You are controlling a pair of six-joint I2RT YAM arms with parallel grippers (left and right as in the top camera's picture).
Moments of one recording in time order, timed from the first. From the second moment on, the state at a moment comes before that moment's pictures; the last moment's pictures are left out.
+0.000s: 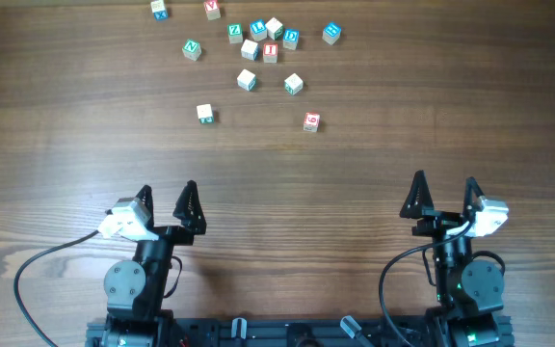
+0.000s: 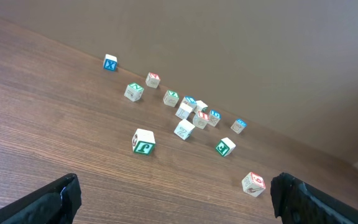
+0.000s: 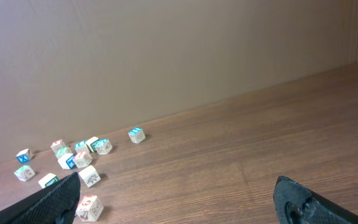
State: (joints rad) left arm -0.09 0.01 0.01 -0.07 0.03 -0.47; right arm 0.18 0.02 0.01 0.02 0.22 0.28
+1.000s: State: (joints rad) left arm -0.09 1.08 1.67 -1.09 -0.15 -0.59; right arm 0.18 0.02 0.01 0.02 0.22 0.28
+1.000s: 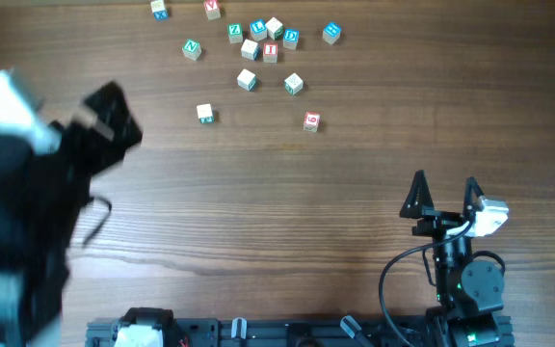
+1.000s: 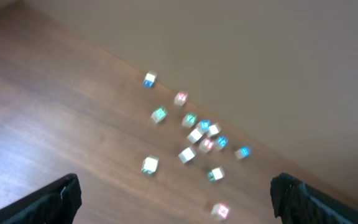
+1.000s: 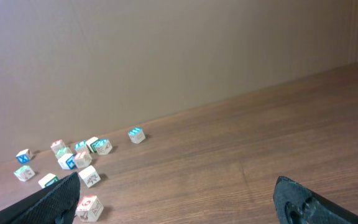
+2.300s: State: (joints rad) left arm 0.05 2.00 1.89 -0.54 -0.42 -0.60; right arm 0.18 0.02 0.01 0.02 0.22 0.28
